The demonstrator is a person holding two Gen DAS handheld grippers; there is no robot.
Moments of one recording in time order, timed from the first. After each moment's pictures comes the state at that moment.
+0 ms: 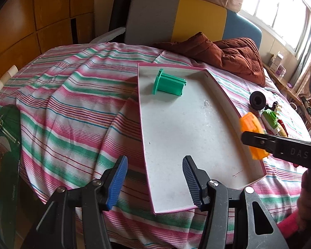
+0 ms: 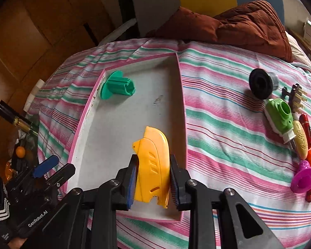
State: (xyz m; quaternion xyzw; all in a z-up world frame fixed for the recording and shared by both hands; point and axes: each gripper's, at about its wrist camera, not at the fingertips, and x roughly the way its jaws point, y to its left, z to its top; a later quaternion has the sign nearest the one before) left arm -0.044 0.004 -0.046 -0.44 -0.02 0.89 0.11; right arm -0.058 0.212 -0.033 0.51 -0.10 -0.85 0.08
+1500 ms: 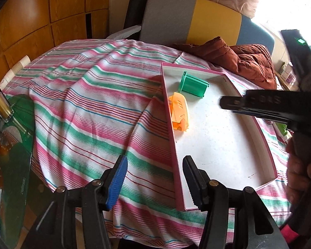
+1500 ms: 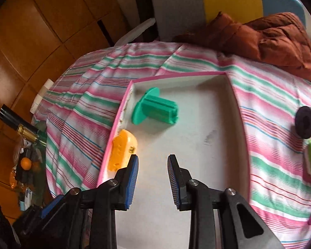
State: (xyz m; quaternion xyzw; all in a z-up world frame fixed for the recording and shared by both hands) left arm -0.044 -0.024 -0.047 -0.45 -0.03 0.89 0.08; right arm -0.128 0.155 -0.031 0.49 -0.10 -0.86 0.11
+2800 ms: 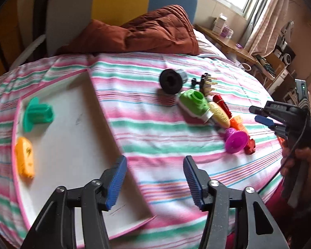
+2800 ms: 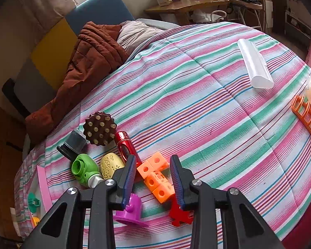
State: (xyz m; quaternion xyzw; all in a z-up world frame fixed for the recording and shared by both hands) left arm -0.066 0.206 -0.024 -0.49 0.06 0.82 0.31; right arm 0.019 0.508 -0.032 0.40 -0.34 -0.81 -0.24
